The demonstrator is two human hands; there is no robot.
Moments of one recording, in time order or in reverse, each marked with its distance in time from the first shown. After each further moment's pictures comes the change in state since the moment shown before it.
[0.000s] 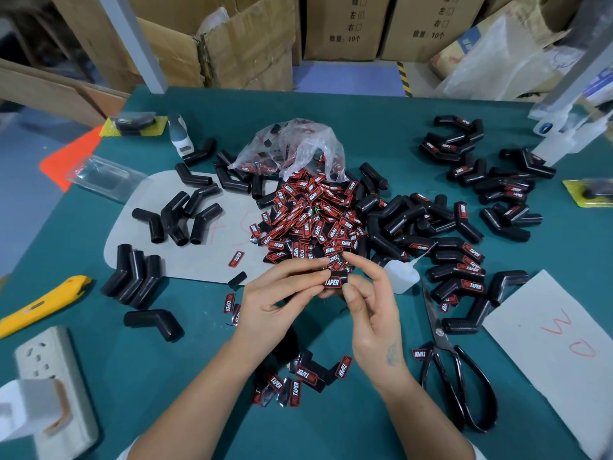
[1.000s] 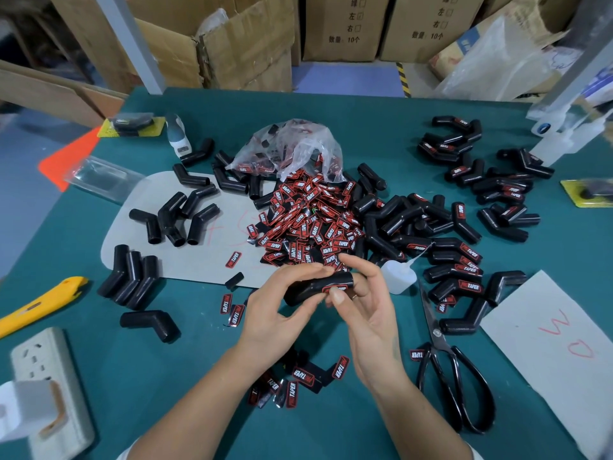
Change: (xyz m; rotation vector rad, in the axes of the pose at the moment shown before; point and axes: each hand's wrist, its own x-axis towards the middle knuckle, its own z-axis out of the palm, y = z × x) left_hand -0.009 0.006 0.011 0.045 0.023 -0.084; right_hand 0.001 0.000 0.002 0.288 0.053 0.205
